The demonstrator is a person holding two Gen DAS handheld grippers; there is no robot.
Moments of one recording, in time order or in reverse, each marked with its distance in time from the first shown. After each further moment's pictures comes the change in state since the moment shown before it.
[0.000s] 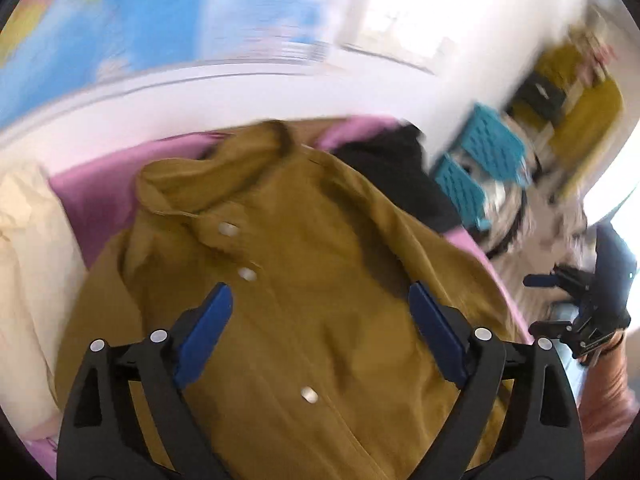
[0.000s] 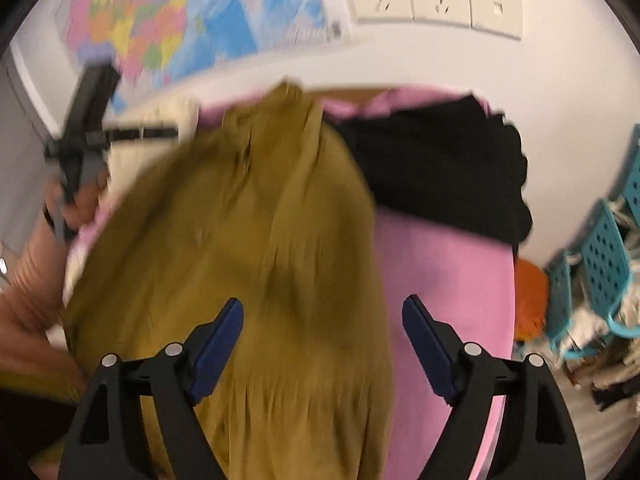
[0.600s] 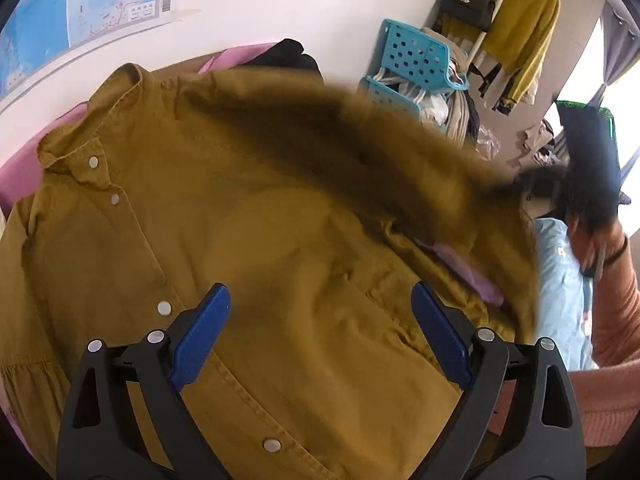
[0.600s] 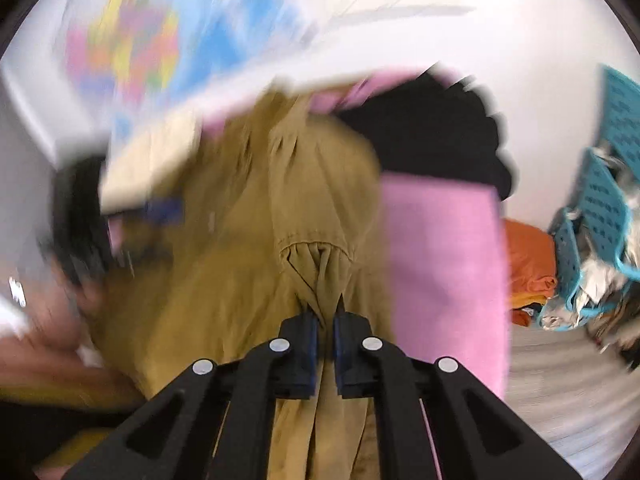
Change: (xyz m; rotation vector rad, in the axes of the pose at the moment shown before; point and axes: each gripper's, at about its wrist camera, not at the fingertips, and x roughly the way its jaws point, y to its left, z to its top) left arm 0.036 -0.113 -0.092 0.194 0.114 -0.094; right arm -0.053 -0.052 -0.031 0.210 -0.135 0.065
